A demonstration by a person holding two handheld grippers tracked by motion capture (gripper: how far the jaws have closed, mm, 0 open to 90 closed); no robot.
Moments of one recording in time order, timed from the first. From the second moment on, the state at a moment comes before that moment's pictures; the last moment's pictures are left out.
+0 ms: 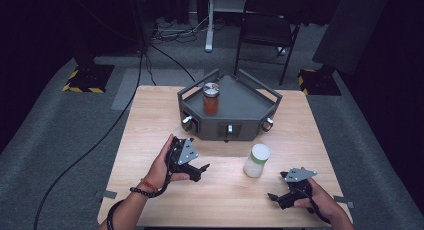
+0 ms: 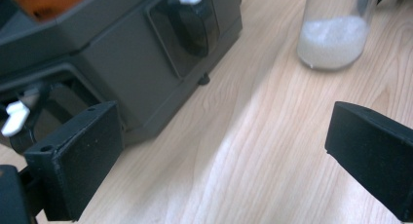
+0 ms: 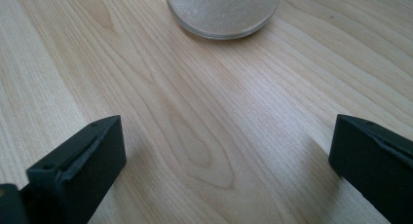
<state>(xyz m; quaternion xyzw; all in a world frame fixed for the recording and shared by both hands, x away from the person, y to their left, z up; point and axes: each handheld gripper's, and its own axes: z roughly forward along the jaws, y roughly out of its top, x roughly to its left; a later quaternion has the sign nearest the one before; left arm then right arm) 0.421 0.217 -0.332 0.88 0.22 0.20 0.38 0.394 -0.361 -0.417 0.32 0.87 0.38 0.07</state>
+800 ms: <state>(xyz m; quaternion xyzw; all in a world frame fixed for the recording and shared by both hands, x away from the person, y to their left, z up) 0.412 0.221 -0.348 0.90 0.22 0.17 0.33 0.394 -0.361 -0.417 0.32 0.87 0.38 0.07</state>
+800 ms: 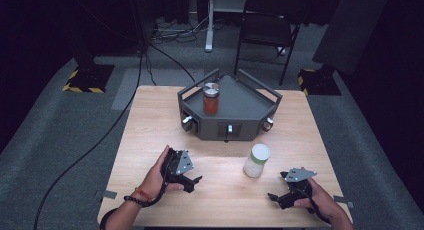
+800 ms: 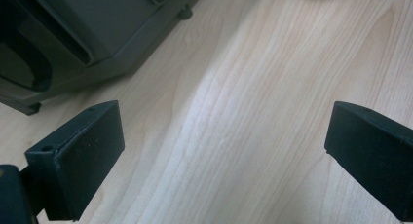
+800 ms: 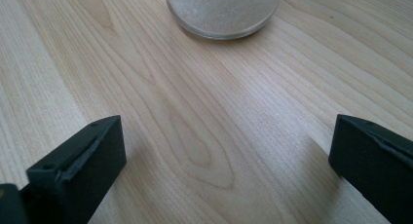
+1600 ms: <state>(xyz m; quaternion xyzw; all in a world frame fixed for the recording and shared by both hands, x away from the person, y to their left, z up) 0.411 0.229 -0.362 0.92 0.23 0.14 0.29 0.394 -0.361 -0.417 0.32 0.87 0.38 0.07</state>
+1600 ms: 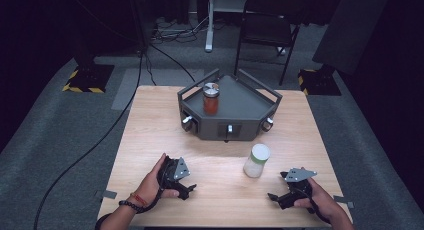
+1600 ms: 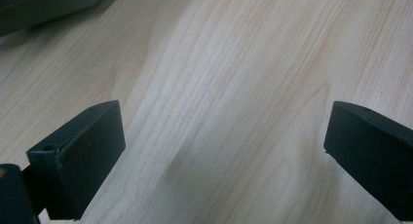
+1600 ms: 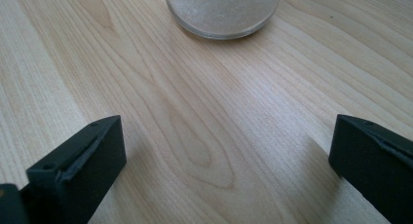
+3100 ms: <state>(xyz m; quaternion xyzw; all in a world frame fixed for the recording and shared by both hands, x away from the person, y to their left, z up) 0.423 0.273 -0.375 0.90 0.29 0.07 0.31 0.394 -0.361 -0.417 0.32 0.87 0.38 0.07</state>
